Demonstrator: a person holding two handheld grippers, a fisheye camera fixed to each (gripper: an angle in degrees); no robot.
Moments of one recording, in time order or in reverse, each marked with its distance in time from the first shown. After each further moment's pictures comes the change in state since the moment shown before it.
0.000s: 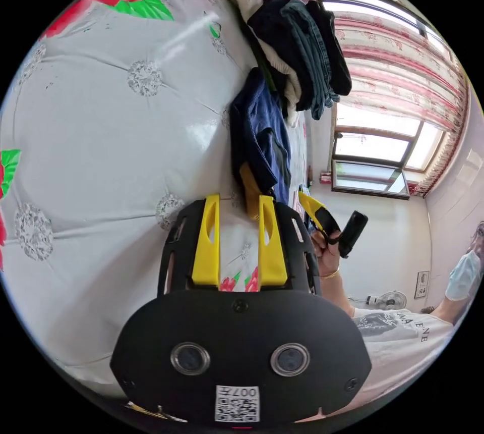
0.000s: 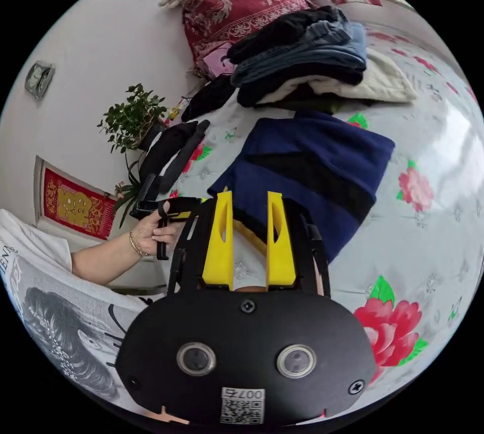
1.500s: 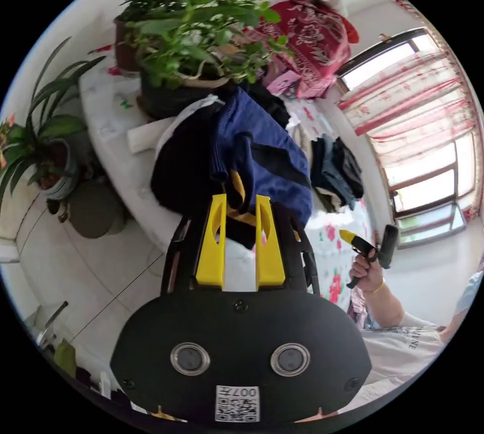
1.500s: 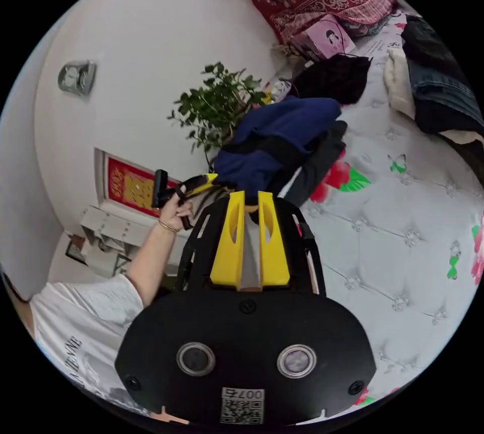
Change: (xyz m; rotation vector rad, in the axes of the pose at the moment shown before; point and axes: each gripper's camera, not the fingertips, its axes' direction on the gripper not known) left arm -0.060 0.188 -0.246 0.467 -0.619 -0.028; right arm -0.279 -0.061 0.269 -0.276 -0.281 -0.294
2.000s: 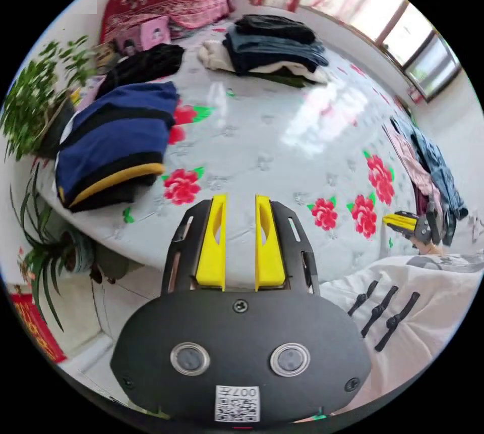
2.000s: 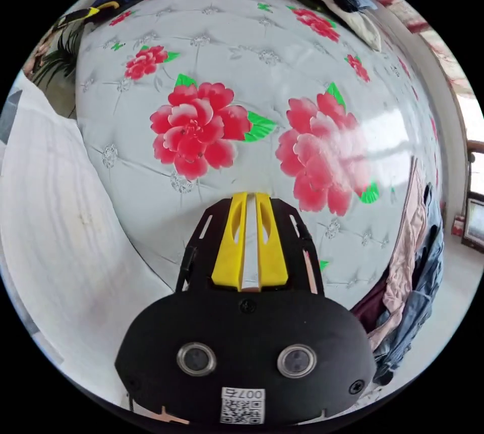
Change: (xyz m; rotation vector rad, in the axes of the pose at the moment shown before) left arm 0.298 0.290 0.261 -0.252 -0.158 0.757; right arm 0.038 0.367 0.037 -0.287 0.911 0.178
